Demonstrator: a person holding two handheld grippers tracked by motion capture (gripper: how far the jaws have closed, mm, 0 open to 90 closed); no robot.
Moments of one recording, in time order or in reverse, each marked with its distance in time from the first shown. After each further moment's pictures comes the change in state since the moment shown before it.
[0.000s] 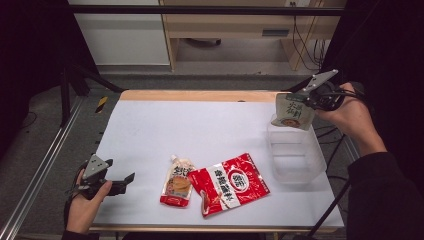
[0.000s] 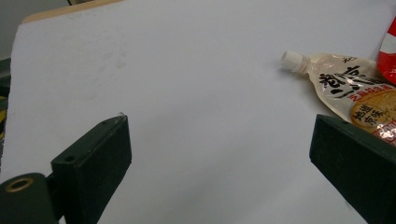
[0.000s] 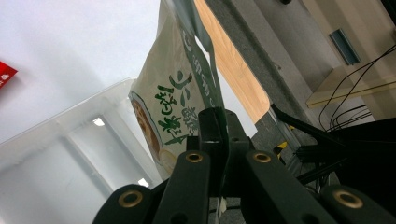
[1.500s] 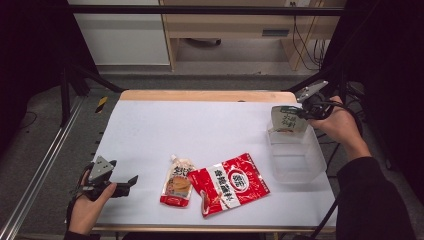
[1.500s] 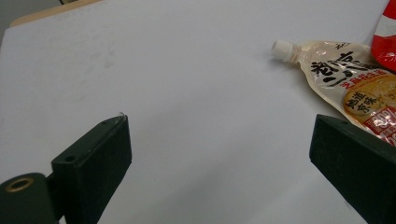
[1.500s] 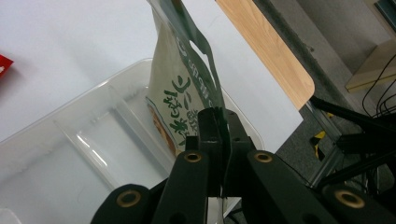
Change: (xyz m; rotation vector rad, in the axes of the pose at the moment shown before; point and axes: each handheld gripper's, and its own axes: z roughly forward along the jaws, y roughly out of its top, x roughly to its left) left arm -0.009 0.001 0.003 0.034 -0.008 0.057; right arm 0.009 -0.024 0.049 0.046 0.088 0.091
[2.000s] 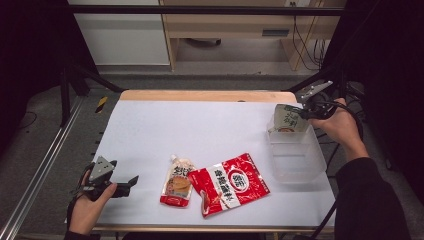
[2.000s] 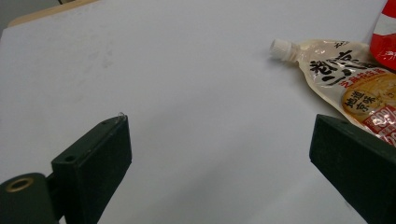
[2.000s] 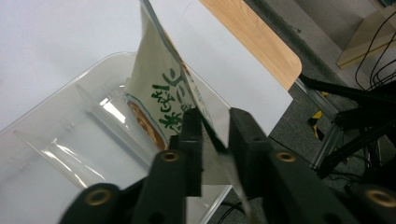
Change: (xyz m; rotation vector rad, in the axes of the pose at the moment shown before) left arm -0.001 0.000 0.000 0.005 -0.002 0.008; right arm -0.010 -0.011 0.008 0.009 -0.048 0.123
